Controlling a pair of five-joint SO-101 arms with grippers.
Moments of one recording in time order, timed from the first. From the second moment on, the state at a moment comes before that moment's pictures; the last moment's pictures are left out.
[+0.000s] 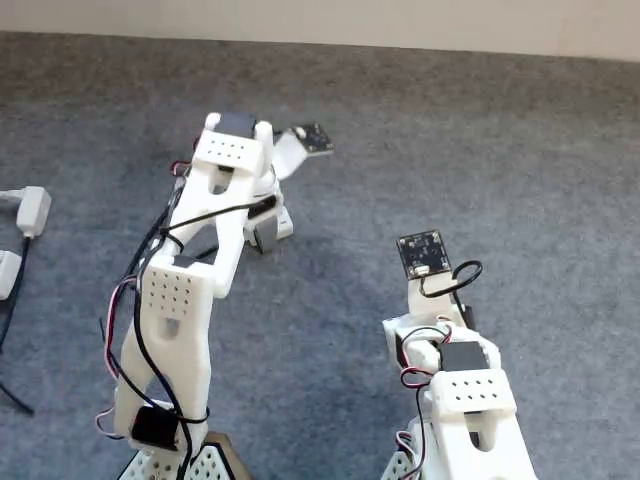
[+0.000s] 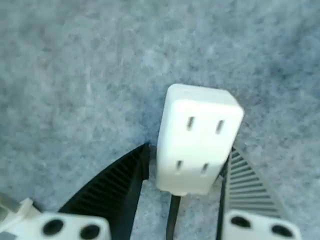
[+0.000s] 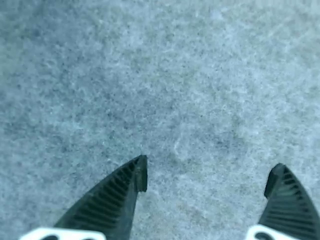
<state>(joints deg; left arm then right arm) 5.4 52.1 -43.7 90.3 -41.5 -10.0 -58.2 82.0 44.6 10.2</state>
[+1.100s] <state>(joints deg) 18.3 -12.4 44.4 67.8 -56.0 -10.0 -58.2 82.0 44.6 10.2</state>
